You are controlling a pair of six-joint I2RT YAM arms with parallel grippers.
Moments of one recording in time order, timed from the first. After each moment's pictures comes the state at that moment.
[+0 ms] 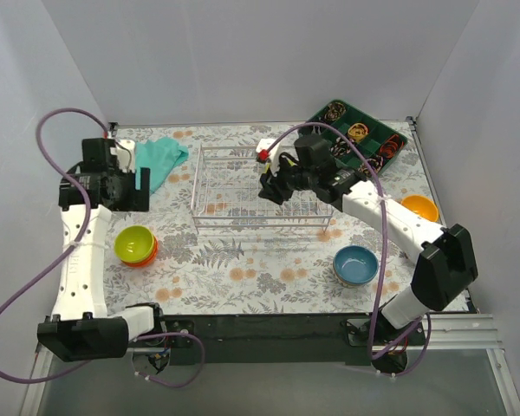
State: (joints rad) left arm 0.05 1.19 1.39 -1.20 -0.07 0.12; right arm 0.67 1.53 1.28 -0.29 -0.44 -0.32
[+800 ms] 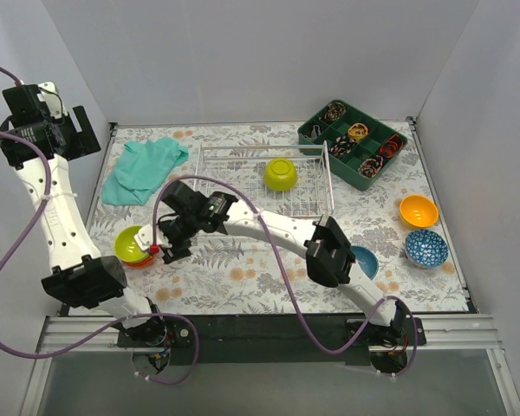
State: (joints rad) left arm 0.39 1.57 2.05 -1.18 0.03 0.00; right arm 1.18 2.30 2.20 -0.63 -0.69 -0.91
